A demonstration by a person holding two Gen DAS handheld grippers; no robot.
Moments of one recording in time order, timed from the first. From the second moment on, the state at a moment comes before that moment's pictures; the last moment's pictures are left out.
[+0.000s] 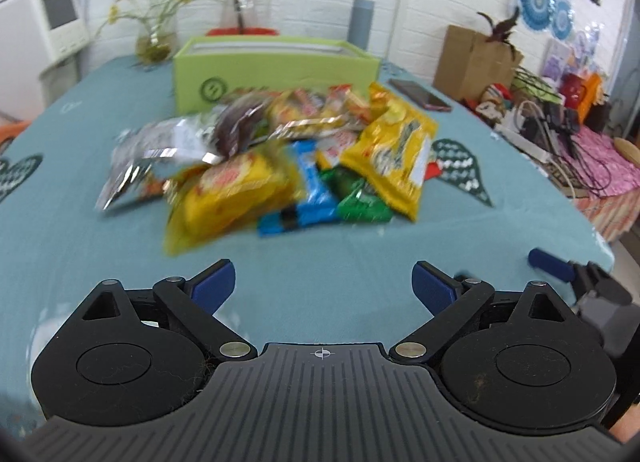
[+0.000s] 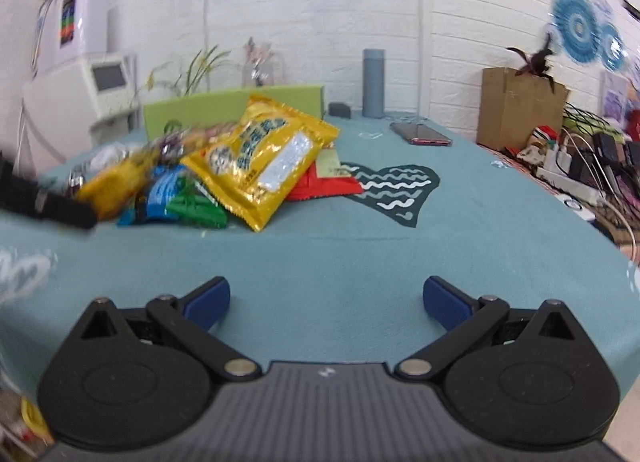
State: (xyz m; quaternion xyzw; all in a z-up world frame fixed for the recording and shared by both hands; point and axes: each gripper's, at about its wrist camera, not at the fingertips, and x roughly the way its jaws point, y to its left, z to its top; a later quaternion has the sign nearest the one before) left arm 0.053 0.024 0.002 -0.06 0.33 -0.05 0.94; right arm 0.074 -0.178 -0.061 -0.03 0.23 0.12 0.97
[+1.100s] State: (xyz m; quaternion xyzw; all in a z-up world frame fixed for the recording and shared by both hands) left arm 0.198 0.027 0.064 -0.03 0.30 -0.23 0.92; right arm 0.182 -0.107 0.032 -0.03 0.22 0.29 0.93
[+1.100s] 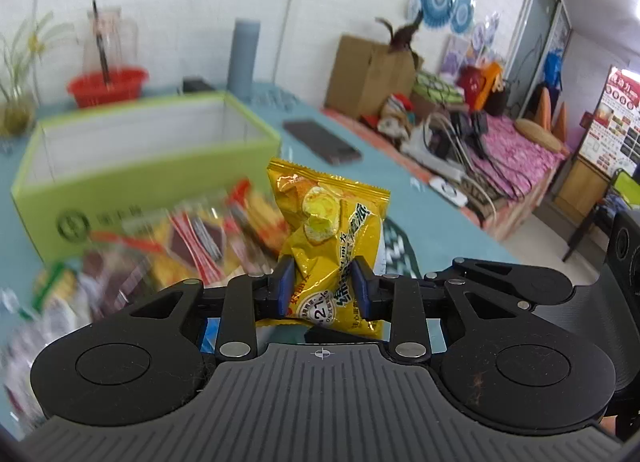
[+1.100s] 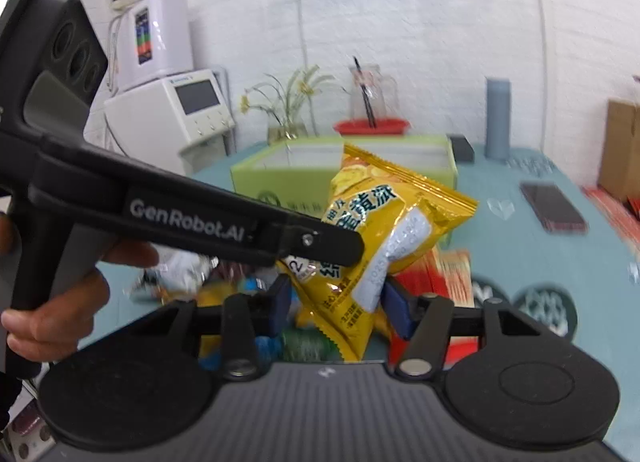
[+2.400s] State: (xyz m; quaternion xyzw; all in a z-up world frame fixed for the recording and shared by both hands) left arm 0.135 0.166 0.035 -0.10 0.31 -0.05 0.94; right arm 0.162 -0.034 0.005 -0.08 0.24 0.43 0.87
